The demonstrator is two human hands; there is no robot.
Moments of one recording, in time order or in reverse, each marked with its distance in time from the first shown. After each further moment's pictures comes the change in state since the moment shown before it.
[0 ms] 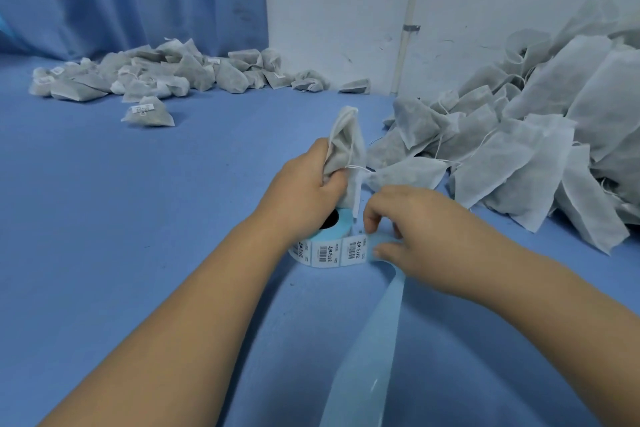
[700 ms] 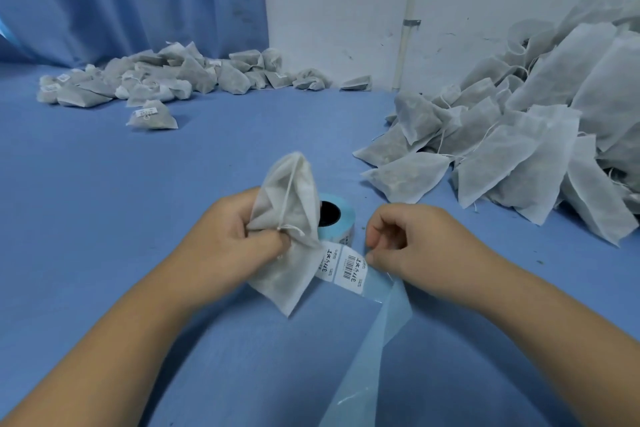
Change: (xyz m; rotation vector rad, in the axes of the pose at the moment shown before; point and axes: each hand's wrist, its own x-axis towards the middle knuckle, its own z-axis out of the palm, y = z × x) left_hand -0.076 0.003 -0.074 -0.409 -0.229 -0.193; right_hand -0.006 0.003 0.023 0.484 0.008 0.210
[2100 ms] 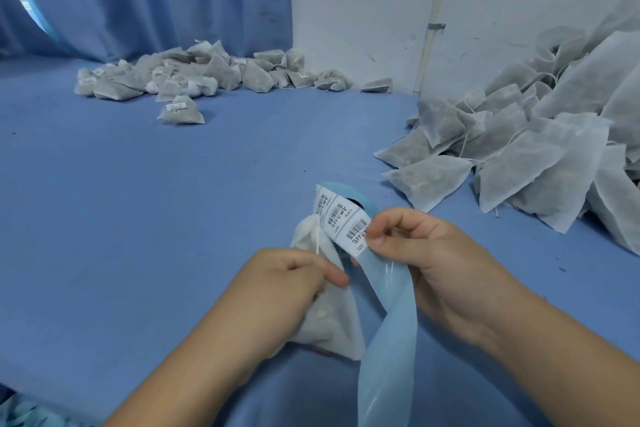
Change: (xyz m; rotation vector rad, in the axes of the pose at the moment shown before) left_hand -0.040 0.008 0.040 -0.083 0.127 -0.451; right_hand -0.022 -0.031 0.020 1.250 -0.138 0.169
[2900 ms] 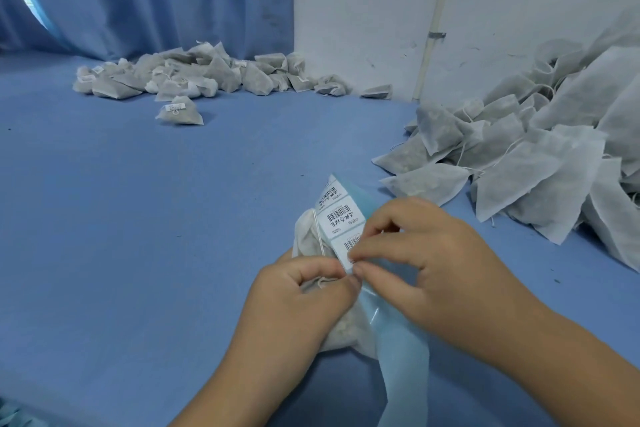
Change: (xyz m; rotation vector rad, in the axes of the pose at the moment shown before) left_hand -0.011 -0.003 0.025 -0.279 0.078 0.206; right_hand -0.007 -0.011 -0.005 -1.487 -0.030 -0.866
